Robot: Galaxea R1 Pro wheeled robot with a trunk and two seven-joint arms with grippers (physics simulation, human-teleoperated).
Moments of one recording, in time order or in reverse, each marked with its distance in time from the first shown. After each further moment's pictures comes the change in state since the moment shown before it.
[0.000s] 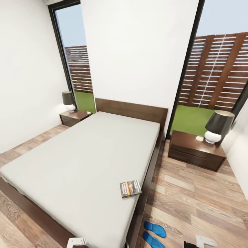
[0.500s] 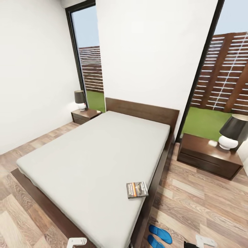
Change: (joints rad) left arm 0.000 0.000 0.000 0.000 0.000 -0.001 0.000; right arm 0.000 0.000 0.000 0.000 0.000 0.000 0.001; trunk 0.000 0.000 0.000
